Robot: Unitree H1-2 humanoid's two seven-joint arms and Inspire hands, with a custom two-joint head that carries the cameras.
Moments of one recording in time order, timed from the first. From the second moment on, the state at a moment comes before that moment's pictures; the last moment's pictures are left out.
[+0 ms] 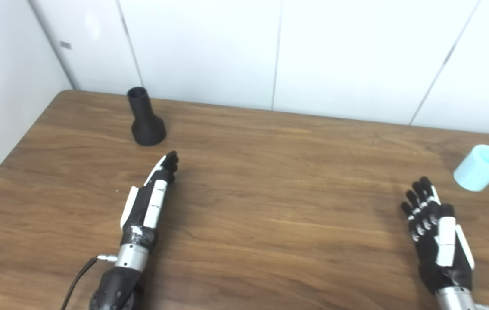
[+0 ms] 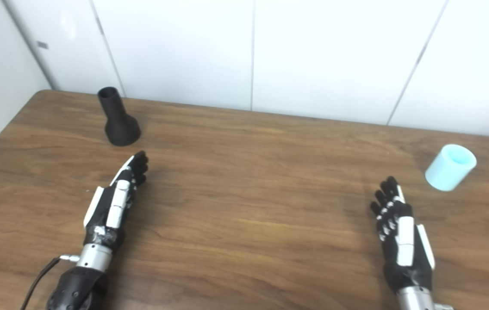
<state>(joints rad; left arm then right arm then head) 0.09 0.10 0.10 -0.12 -0.04 -0.09 -0.07 0.07 -0.14 -0.10 -0.07 0.25 -0.06 0.15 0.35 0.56</state>
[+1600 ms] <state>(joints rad) 0.04 0.08 0.17 -0.10 0.09 -0.04 0.09 0.05 -0.16 -0.11 -0.03 0.26 -0.06 0.17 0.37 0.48</state>
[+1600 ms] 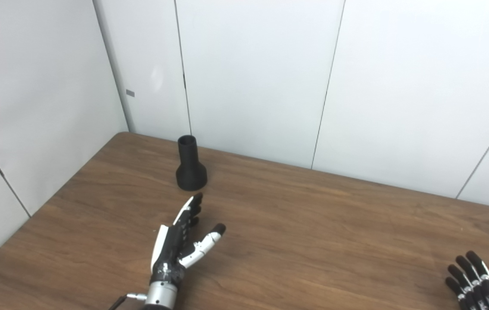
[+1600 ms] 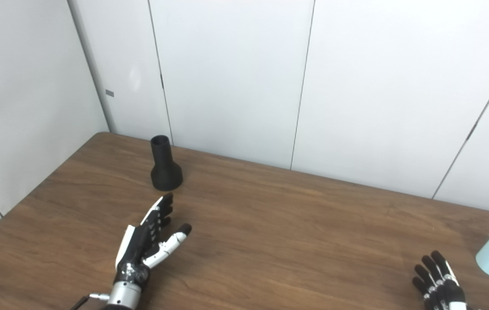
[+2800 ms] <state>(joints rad) -0.33 0.37 0.21 0.21 0.16 0.13 0.14 0.05 -0.16 -0.11 -0.03 0.27 -0.07 0.20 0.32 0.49</state>
